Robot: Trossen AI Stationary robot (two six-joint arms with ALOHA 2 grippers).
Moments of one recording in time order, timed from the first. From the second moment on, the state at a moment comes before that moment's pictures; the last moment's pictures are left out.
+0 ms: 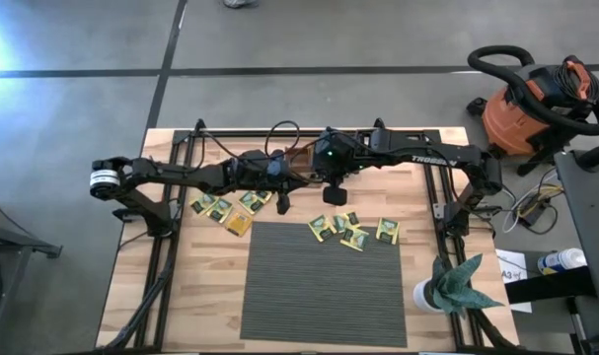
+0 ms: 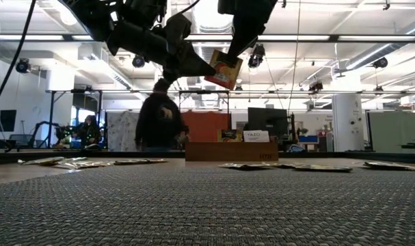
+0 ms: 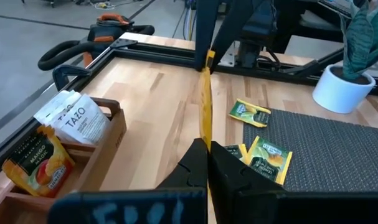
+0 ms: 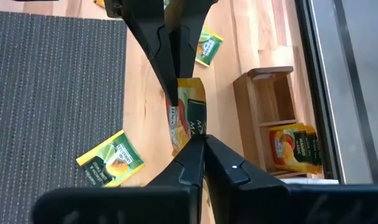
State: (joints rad) left arm 0.22 1.46 0.85 0.33 0.09 -0.05; right arm -0.18 1.71 1.68 -0.96 0.05 -0.15
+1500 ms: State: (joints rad) left arm 0.16 0.91 0.38 0.23 -0.18 -0.61; right arm -0.49 2.02 1.68 -0.80 0.05 -0.56
